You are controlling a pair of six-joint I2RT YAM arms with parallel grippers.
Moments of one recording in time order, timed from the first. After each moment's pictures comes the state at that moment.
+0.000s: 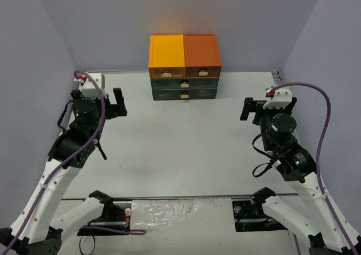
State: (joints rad) left arm -0.42 0.89 1.17 -0.51 -0.41 -0.12; right arm 0.48 0.73 0.97 -0.31 0.53 -0.02
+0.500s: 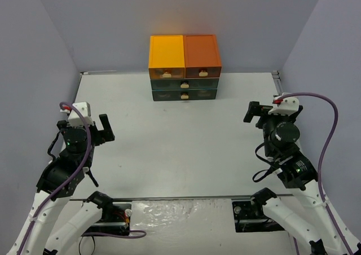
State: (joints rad) left arm -0.42 0.62 0.99 -0.70 -0.54 -0.20; right arm 0.48 0.66 0.88 -0.24 0.60 0.01
